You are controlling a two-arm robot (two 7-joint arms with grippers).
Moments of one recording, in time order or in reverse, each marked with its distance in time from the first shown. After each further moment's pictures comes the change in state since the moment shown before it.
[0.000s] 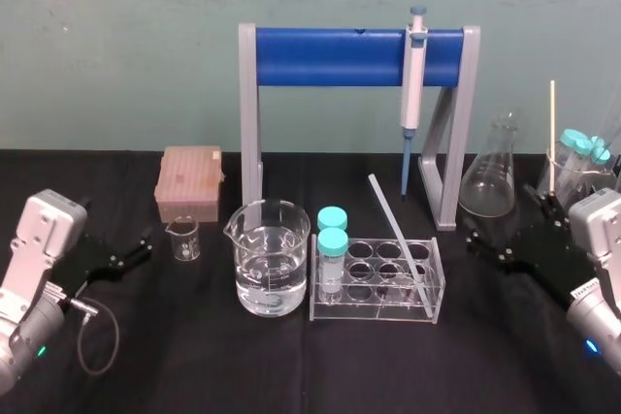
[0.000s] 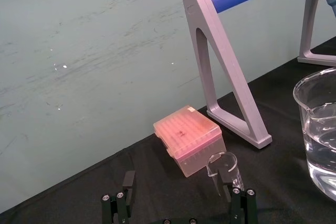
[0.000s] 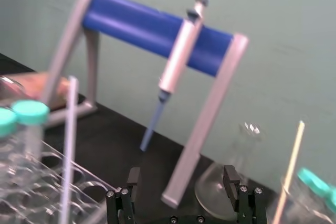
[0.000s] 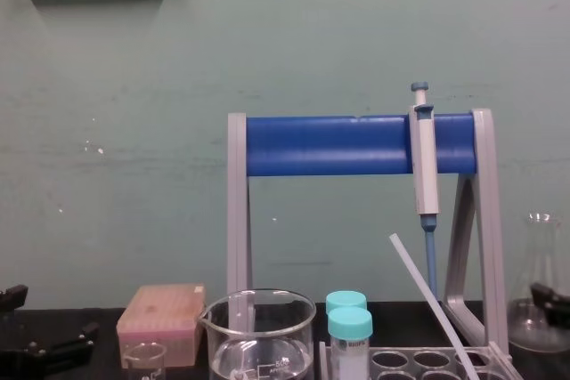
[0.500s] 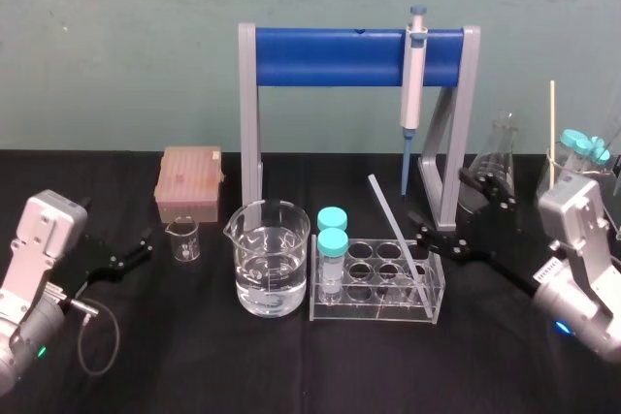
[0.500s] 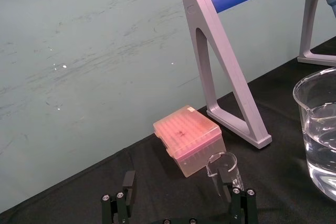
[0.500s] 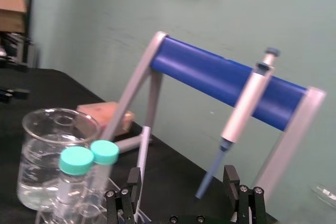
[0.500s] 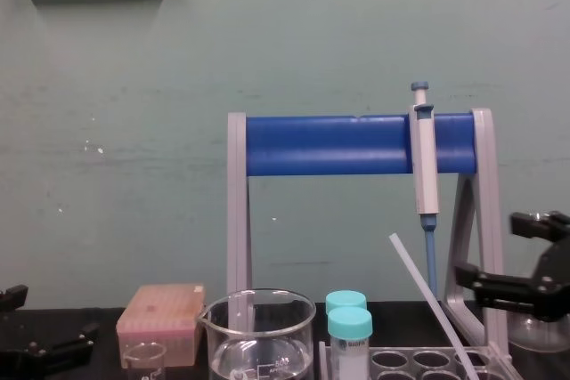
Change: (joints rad) left arm 0.000 0.000 0.000 0.000 0.000 0.000 0.000; right arm 0.091 -0.034 -0.037 0.030 0.015 -0.068 0.235
